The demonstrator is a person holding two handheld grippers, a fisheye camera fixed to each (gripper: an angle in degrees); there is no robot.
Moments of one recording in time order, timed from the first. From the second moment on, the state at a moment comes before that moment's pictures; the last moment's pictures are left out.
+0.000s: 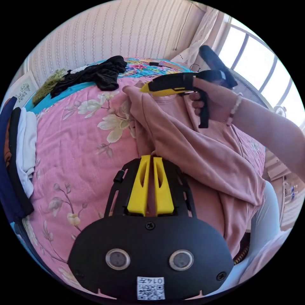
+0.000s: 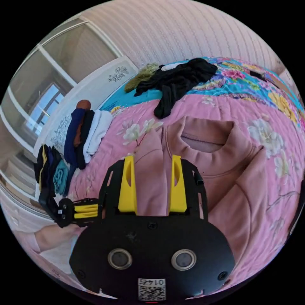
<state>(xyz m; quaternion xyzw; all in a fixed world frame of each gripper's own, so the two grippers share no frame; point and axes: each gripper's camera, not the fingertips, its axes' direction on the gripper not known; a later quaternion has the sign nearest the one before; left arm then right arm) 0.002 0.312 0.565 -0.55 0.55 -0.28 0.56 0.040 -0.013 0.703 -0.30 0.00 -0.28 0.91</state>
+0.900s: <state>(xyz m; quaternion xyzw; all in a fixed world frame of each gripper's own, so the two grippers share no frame) -0.082 0.466 0.664 -0.57 0.45 -0.40 0.56 0.068 -0.094 0.643 -0.24 0.16 -0.44 0.85</state>
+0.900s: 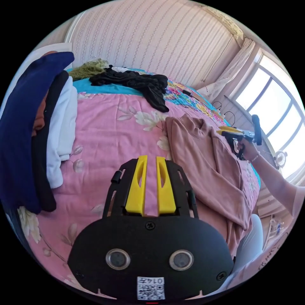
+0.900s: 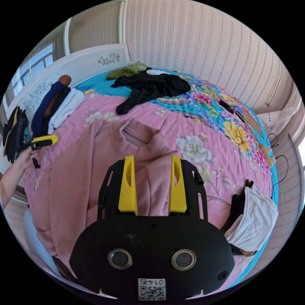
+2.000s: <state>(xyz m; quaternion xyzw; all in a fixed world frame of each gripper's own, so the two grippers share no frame) -0.208 0.350 0.615 -0.43 0.52 -0.42 0.61 0.146 -0.090 0.424 -0.25 -0.08 -0.30 0.92</state>
